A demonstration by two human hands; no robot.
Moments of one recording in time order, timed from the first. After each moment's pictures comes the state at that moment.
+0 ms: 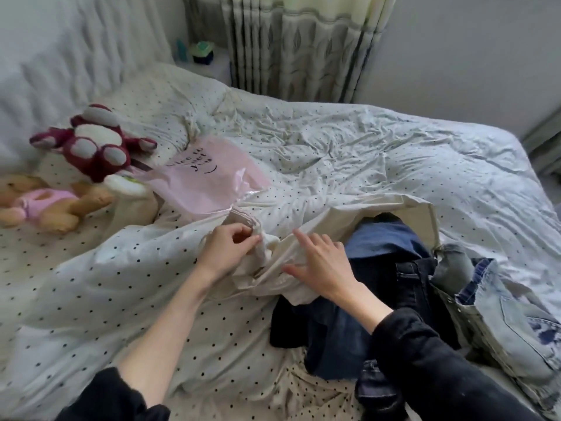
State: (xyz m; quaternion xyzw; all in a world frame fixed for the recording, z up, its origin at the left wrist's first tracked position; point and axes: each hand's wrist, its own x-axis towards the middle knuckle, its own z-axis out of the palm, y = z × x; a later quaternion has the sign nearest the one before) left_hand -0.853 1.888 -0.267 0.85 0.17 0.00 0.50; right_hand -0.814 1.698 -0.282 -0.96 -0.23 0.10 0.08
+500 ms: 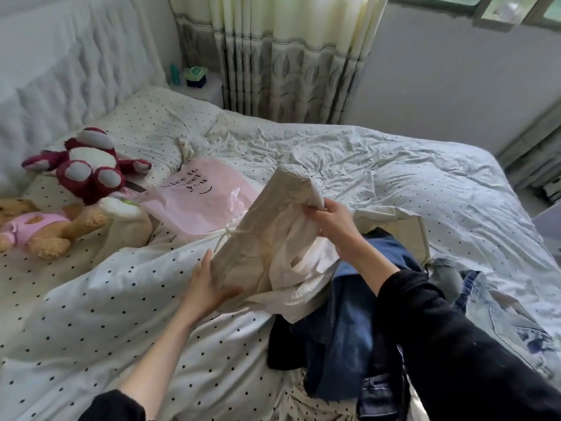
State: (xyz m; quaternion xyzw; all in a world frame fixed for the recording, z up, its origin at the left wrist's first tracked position) left_hand -0.867 1.932 -0.341 0.87 0.22 -0.08 0.44; right_hand -0.753 1.714 -0.218 -0.80 0.00 0.15 0.57
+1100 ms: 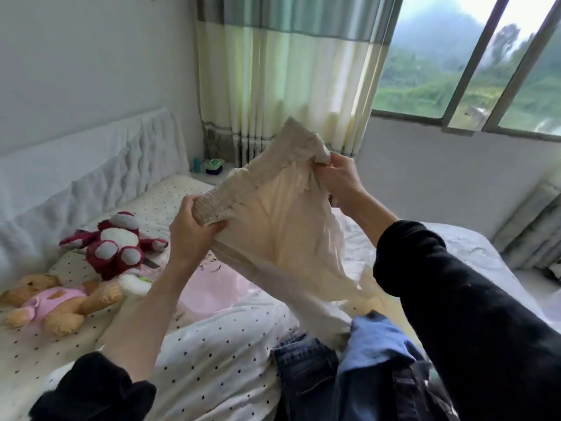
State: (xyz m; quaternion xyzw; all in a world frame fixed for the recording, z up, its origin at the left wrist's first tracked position) left_hand -0.795 1.953 -0.117 0.79 0.15 0.33 0.49; right_hand -0.687 1.748 -0.027 -0.78 -0.11 -0.03 0.62
